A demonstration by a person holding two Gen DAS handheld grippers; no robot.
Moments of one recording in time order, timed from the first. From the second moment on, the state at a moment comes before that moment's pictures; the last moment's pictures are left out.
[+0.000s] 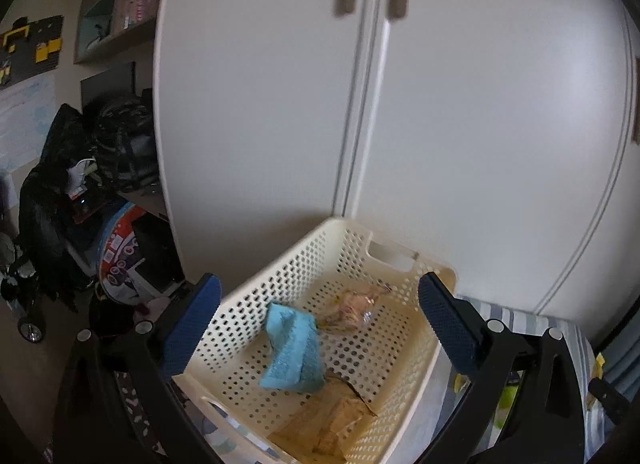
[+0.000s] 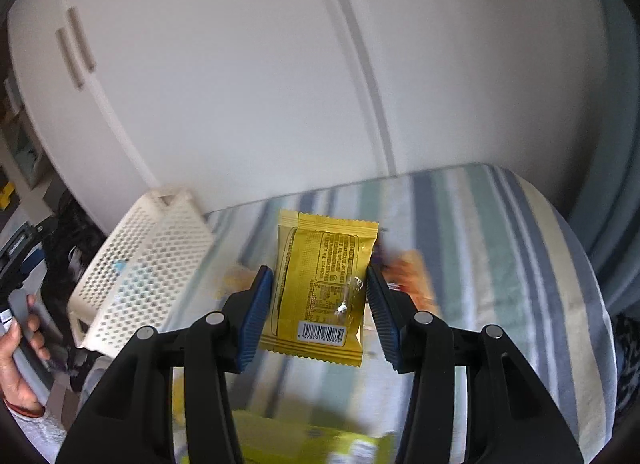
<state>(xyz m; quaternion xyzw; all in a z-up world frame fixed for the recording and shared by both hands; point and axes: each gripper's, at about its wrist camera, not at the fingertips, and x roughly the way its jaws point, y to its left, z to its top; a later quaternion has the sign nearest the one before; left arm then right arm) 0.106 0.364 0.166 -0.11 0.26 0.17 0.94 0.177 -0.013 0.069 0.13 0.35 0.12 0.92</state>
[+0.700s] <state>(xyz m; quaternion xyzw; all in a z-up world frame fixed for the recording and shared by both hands) 0.085 0.419 0.168 -0.18 0.24 0.21 0.93 0.209 0.255 0.093 0.04 0.38 0.29 0.88</state>
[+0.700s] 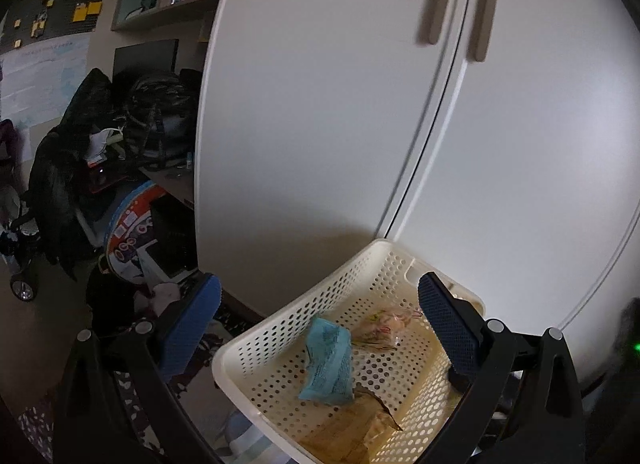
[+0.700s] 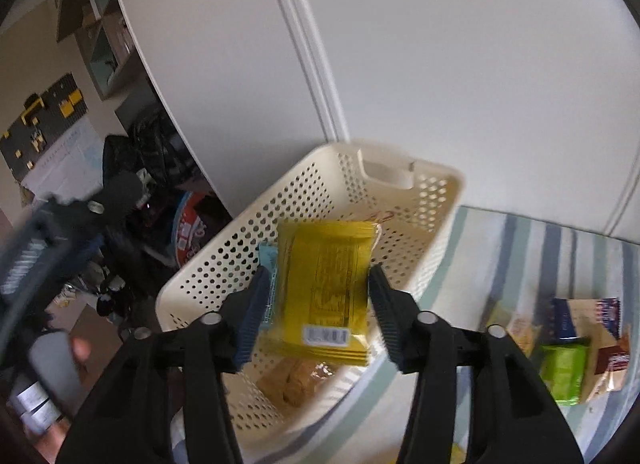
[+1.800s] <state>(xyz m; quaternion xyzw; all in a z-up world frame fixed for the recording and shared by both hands) 0.102 0.339 0.183 -0.08 0.24 0.09 0.96 0.108 0.062 0.060 0.02 0.44 0.15 0.88</state>
